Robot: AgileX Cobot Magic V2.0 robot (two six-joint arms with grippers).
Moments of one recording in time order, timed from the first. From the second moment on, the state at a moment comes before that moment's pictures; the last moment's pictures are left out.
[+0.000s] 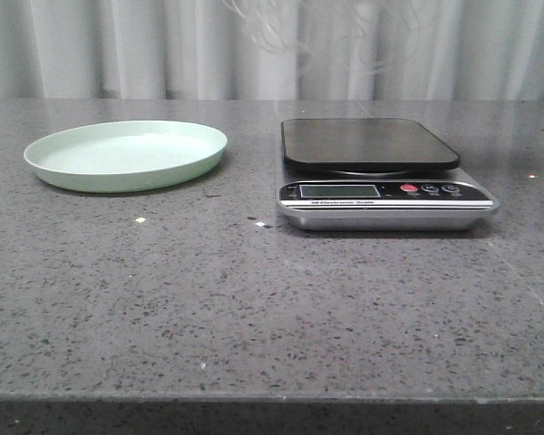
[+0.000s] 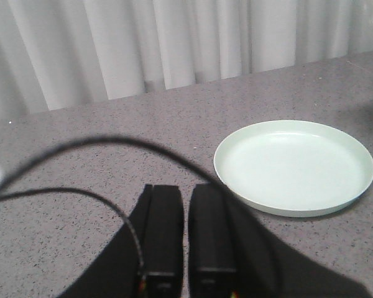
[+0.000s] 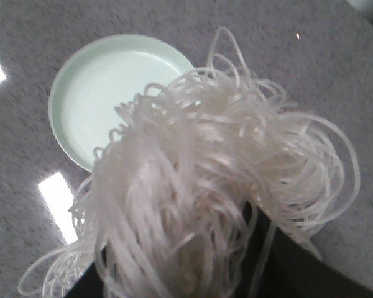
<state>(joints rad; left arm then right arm) -0.11 0.41 -0.42 -0.14 0.26 0.28 0.36 1.77 -2.08 0.42 1.24 -0.55</state>
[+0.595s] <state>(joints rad) -0.11 0.41 -0.42 -0.14 0.26 0.28 0.60 1.96 -2.12 0.51 0.90 -0.55</state>
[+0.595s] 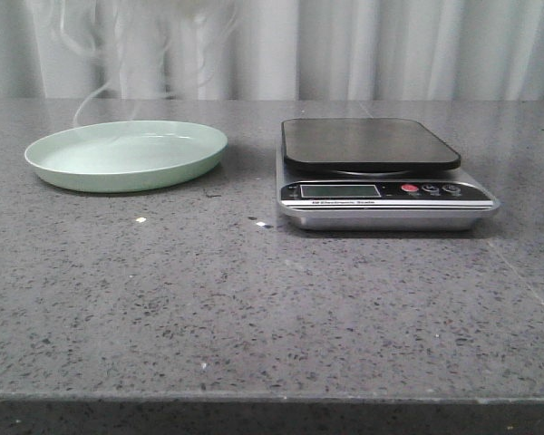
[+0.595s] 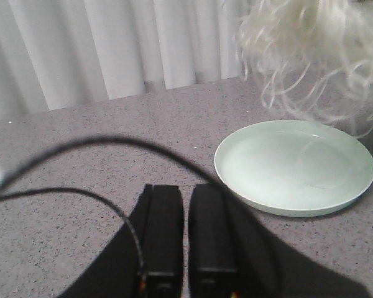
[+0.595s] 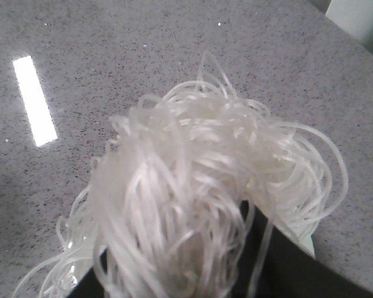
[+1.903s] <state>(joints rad) -0.11 0.41 -0.42 -0.14 0.26 0.28 0.61 2.16 -2.12 0.48 0.88 -0.55</state>
